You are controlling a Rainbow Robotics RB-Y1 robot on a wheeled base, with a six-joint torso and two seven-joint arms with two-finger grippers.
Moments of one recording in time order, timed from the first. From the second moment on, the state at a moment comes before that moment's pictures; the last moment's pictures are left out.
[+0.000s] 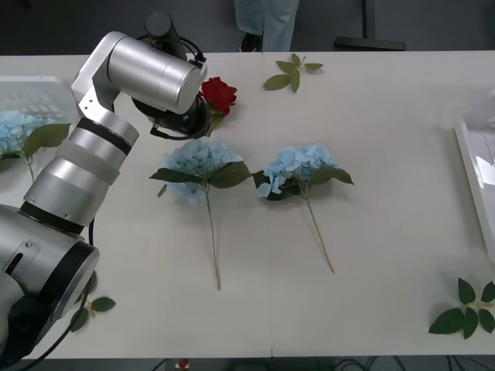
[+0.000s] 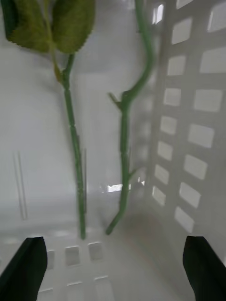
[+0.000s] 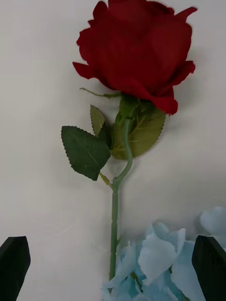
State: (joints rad) right arm -0.51 -1.13 0.14 -0.74 -1.02 1.08 2.08; left arm -0.89 0.25 -0.25 -1.19 0.24 1.37 -1.50
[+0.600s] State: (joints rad) right arm -0.53 -1.27 0.11 -1.31 -1.50 1.48 1.82; left arm -0.89 0.25 -0.25 -1.02 0.16 1.28 -1.50
